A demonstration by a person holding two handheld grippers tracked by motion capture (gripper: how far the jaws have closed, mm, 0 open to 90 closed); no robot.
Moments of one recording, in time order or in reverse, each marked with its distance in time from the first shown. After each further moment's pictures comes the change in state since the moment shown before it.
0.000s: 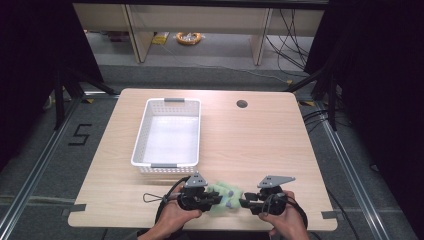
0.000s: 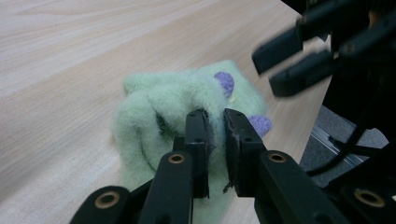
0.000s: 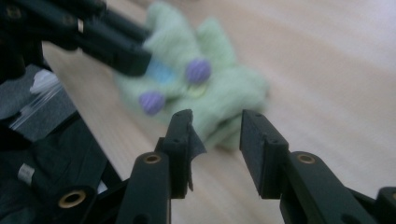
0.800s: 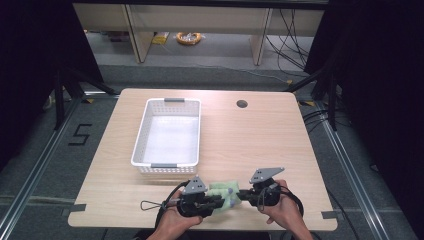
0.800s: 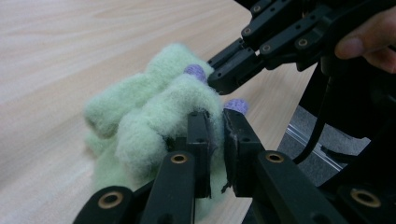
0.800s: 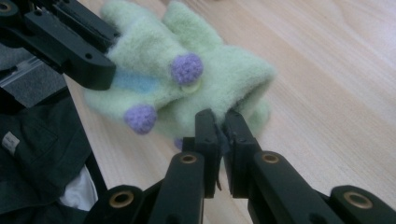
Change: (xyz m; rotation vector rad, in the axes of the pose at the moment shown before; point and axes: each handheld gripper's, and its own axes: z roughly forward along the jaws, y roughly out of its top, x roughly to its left) left arm -0.019 -0.003 -0.009 -0.055 -0.026 -0.006; right arm -0.007 0.026 0.009 0.068 0.037 -0.176
